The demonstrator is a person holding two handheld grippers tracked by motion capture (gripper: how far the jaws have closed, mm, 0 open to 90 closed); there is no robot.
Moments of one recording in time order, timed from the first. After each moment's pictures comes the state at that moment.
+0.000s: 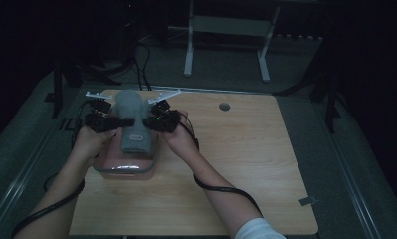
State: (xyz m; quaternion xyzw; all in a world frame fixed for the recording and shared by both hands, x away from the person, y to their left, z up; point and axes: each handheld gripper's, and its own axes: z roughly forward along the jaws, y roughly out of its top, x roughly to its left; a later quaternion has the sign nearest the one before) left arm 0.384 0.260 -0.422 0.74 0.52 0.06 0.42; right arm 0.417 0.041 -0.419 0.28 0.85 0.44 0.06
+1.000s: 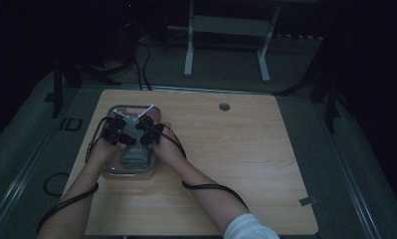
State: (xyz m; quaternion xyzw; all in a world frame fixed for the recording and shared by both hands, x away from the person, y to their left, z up) left arm 0.425 0.247 -0.518 0.78 0.57 0.03 0.27; right arm 0.439 0.095 -0.503 0.32 0.91 0.25 0.08
